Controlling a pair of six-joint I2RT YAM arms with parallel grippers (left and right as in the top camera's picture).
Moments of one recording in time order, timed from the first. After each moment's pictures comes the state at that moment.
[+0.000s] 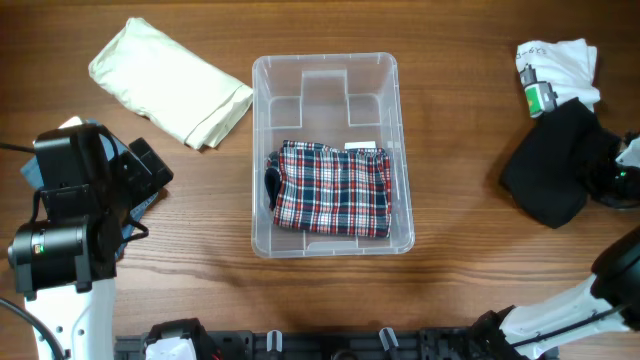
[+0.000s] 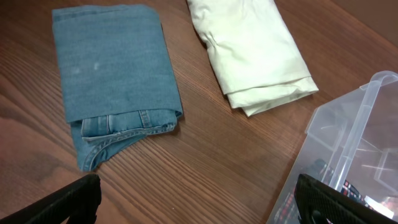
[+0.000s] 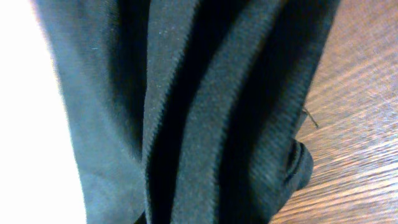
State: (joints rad) left arm 0.14 1.02 1.21 -1.10 -0.15 -0.46; right arm -0.82 1.88 1.21 -0.62 -0.55 -0.05
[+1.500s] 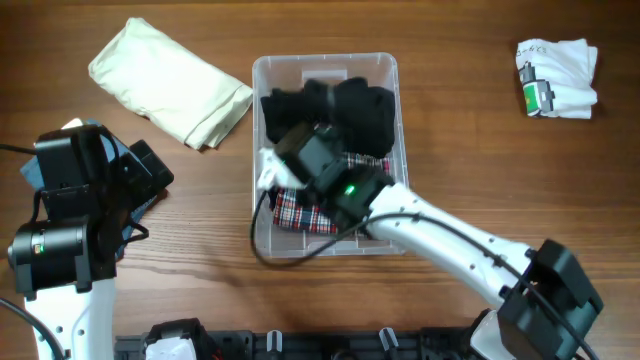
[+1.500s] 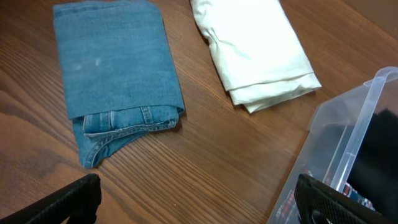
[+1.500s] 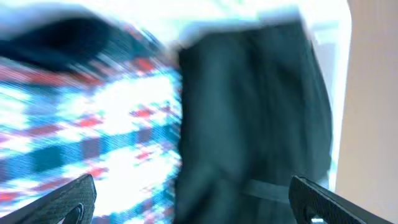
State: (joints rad) left arm 0.14 1.02 1.21 -1.11 -0.15 -0.46; right arm 0.90 1.68 1.21 -0.46 0.38 -0.83
